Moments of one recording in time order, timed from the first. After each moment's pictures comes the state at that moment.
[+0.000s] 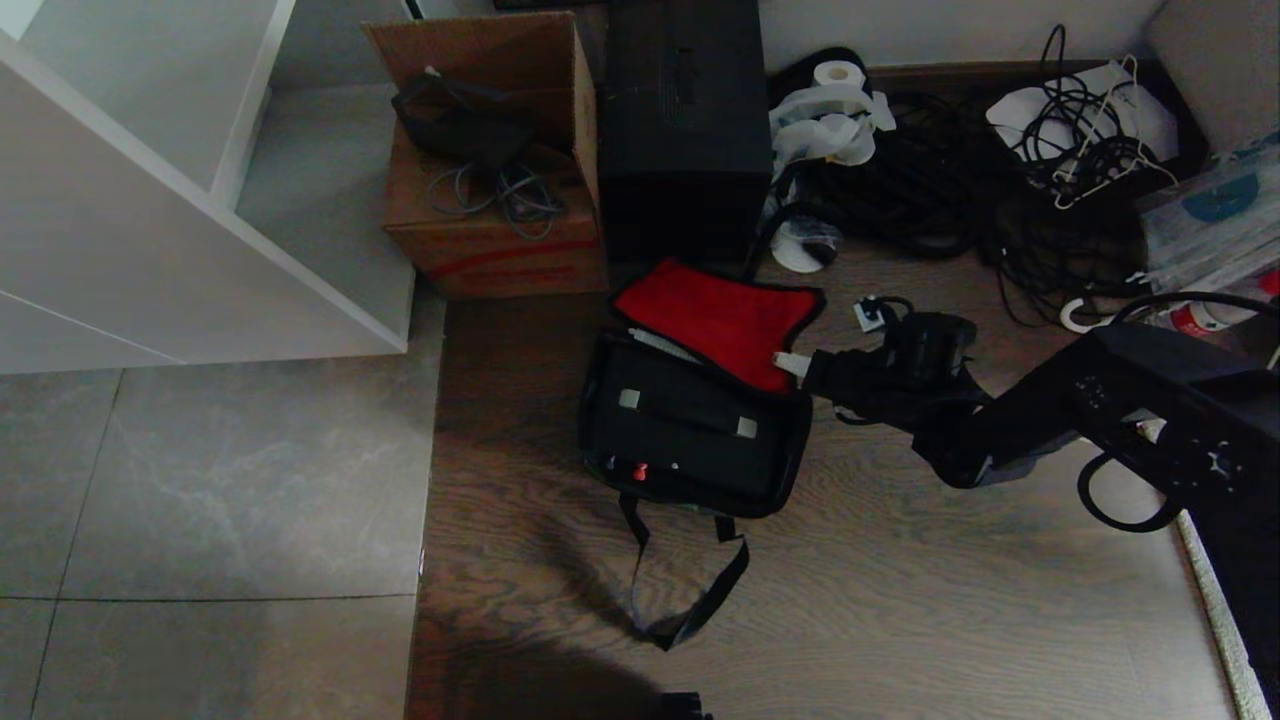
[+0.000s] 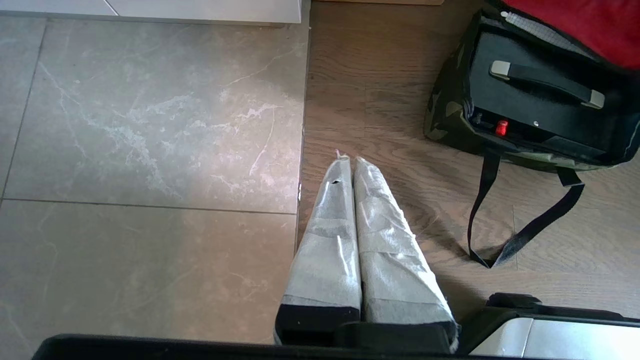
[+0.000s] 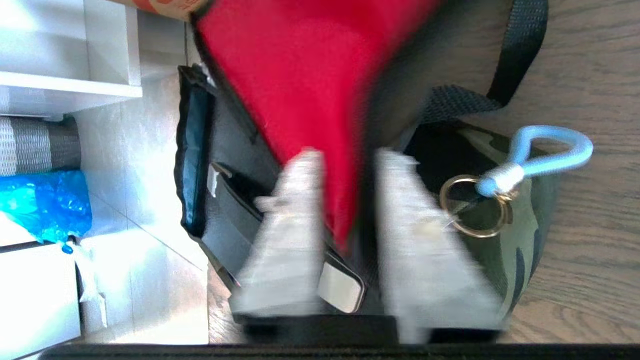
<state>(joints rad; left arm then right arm) 0.00 0.00 0.00 -0.02 0.02 -0.04 0.19 2.42 -1.38 -0.98 0.47 0.44</state>
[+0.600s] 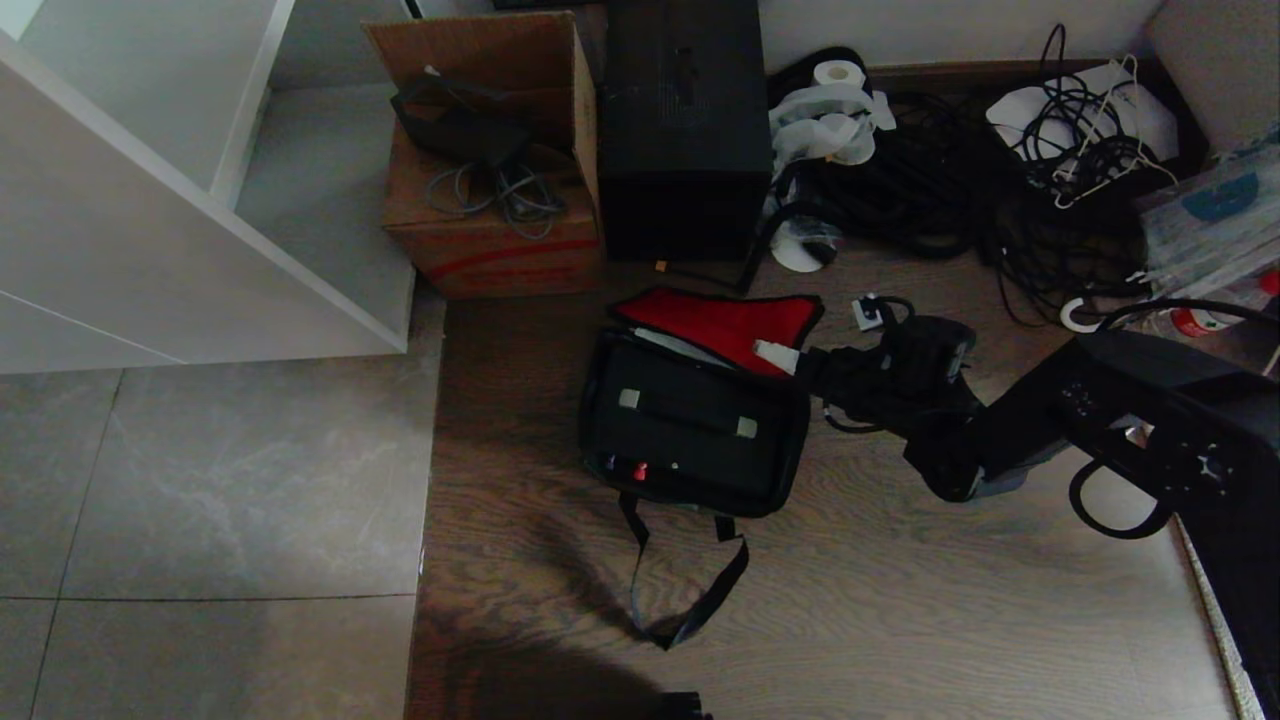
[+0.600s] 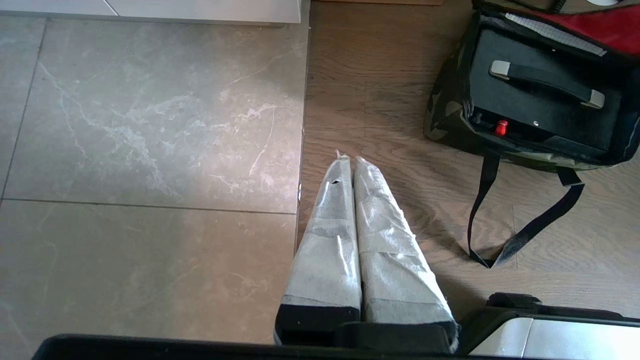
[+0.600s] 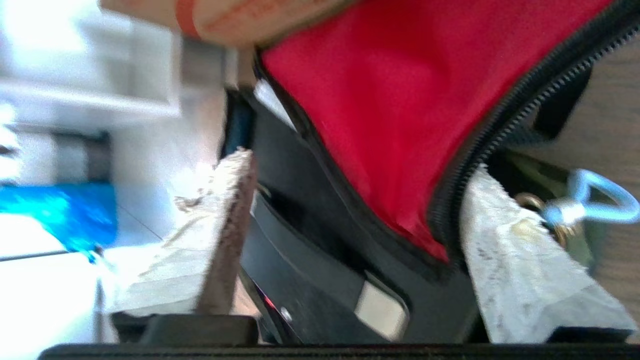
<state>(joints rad) 0.00 0.00 0.00 -0.02 0.02 -0.04 0.22 2.42 -1.34 -1.13 0.47 0.50</state>
